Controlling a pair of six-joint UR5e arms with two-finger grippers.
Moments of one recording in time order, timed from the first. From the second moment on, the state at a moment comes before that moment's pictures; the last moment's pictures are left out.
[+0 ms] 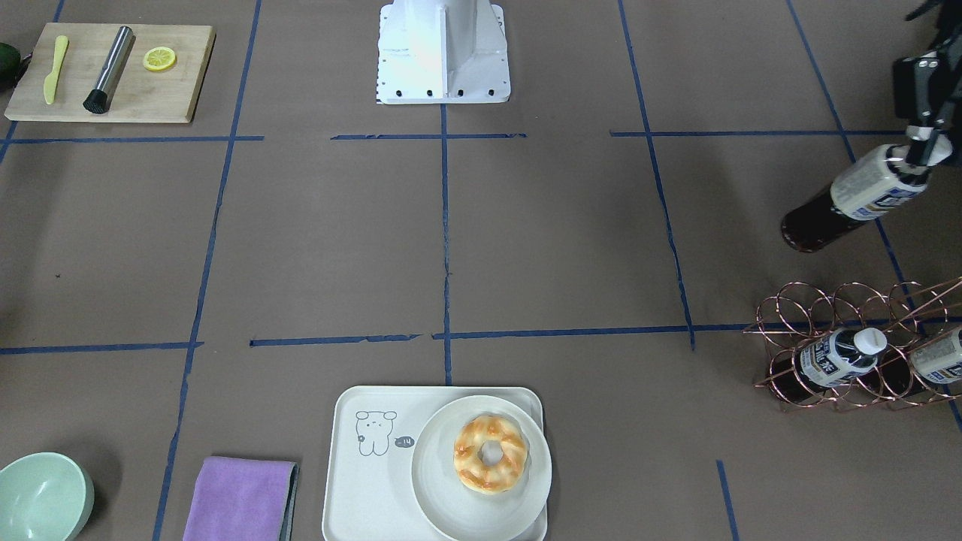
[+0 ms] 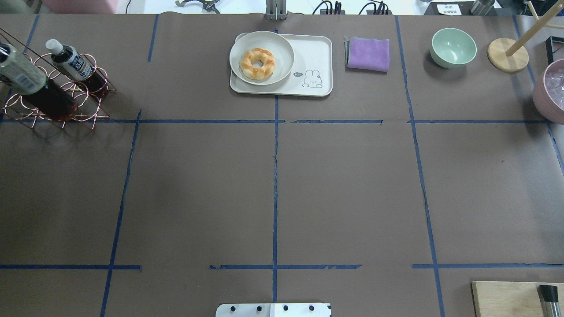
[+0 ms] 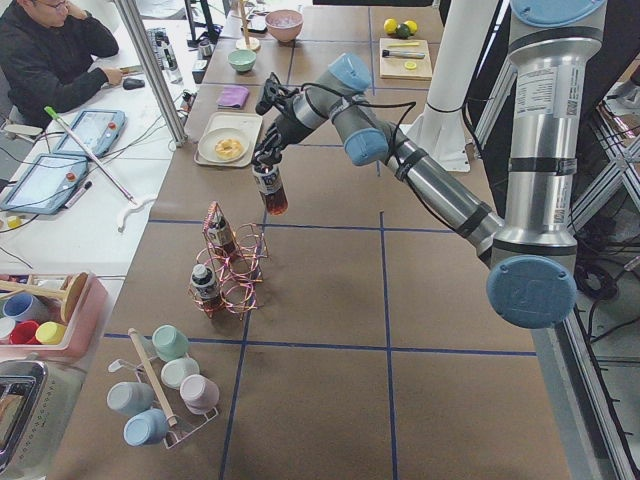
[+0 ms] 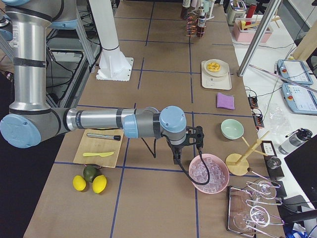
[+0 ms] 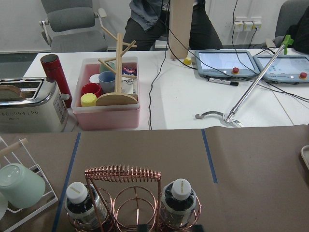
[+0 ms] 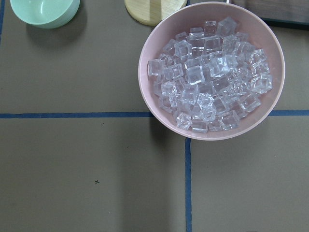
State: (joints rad) left arm -1.04 -1.62 -2.30 -1.85 -1.68 -0.93; right arm 1.66 -1.66 1.75 -1.53 2.47 0.04
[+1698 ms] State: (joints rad) left arm -0.40 -2.38 -1.83 -1.49 -1.18 -1.31; right arm 1.66 -1.65 1.76 -1.52 2.47 0.04
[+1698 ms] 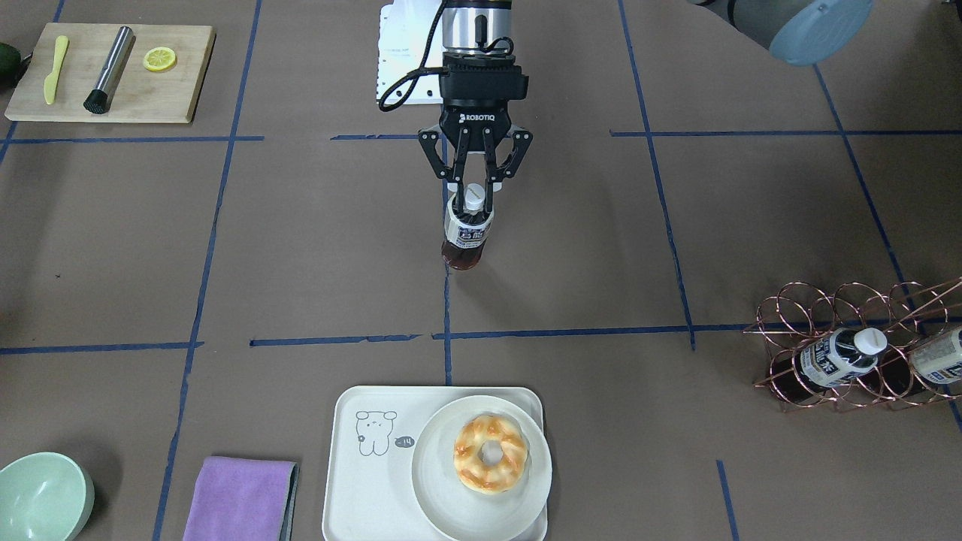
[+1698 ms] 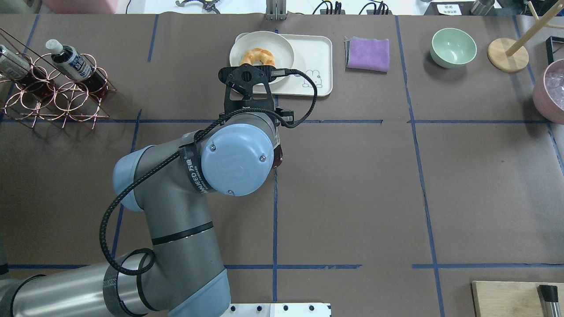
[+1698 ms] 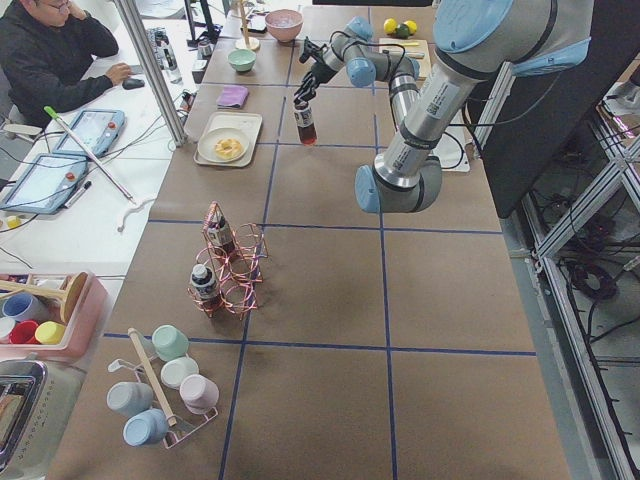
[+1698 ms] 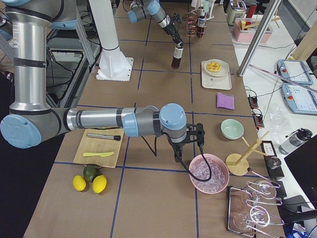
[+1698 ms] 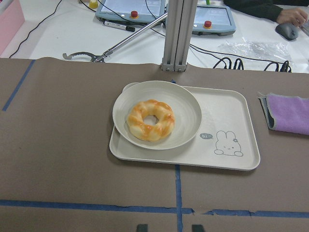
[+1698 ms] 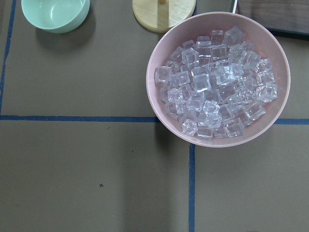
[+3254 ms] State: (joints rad) left arm -0.38 -2.36 -1.87 -1.56 -1.19 -1.28; right arm 1.50 -1.46 1.90 -1.51 2.50 0.49
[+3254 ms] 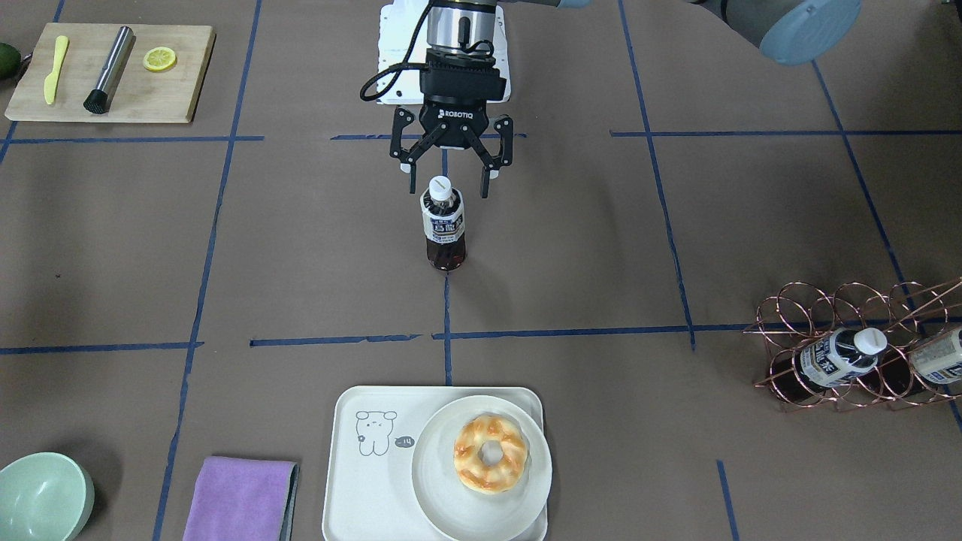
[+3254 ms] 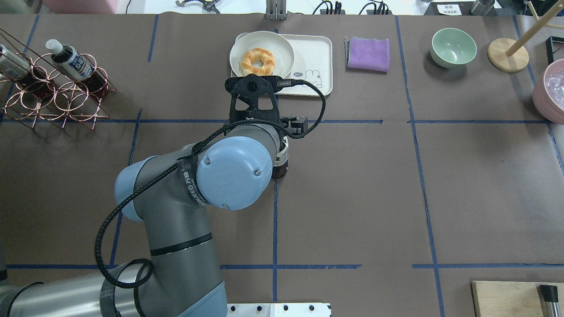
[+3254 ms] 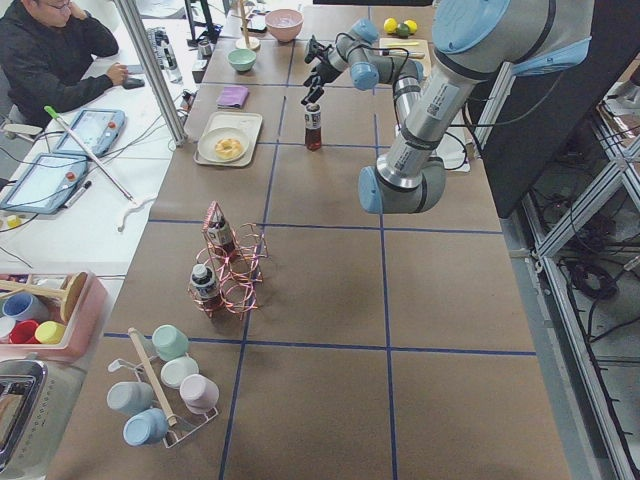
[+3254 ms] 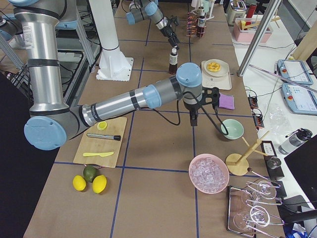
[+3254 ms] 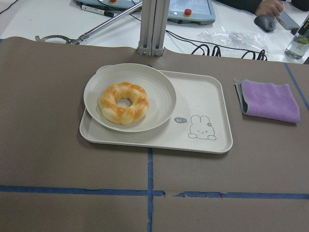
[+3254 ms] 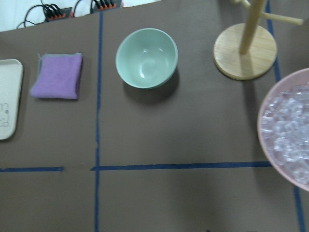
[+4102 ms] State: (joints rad) left arm -0.61 -2.10 -2.14 -1.43 -1.50 -1.04; right arm 1.05 -1.12 2.06 -1.69 2.21 0.98
